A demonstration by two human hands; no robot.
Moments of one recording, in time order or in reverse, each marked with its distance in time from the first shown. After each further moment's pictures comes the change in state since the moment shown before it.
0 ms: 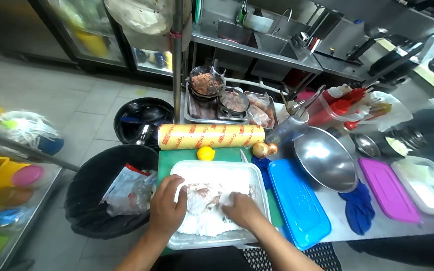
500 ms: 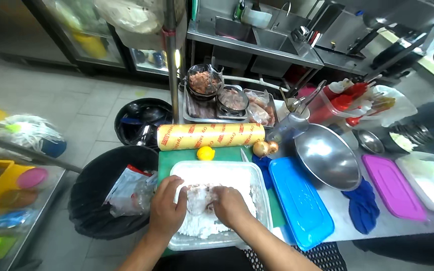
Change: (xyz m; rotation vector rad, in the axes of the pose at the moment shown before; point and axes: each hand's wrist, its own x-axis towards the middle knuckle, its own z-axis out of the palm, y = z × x) left_hand 0.001 0.000 0.002 0.015 0.010 -0.002; right_hand -0.004 -0.043 0.004 -0.095 0.112 -0.337
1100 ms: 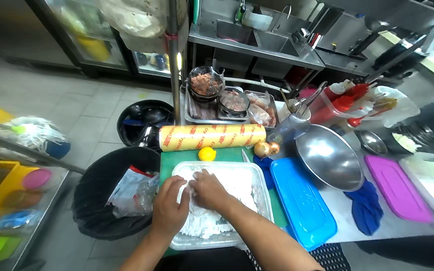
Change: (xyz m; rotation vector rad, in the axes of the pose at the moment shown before) left_hand 0.000 0.000 0.000 0.017 -0.020 0.019; right_hand 0.080 -0.012 0.030 -0.224 0.064 -0.431
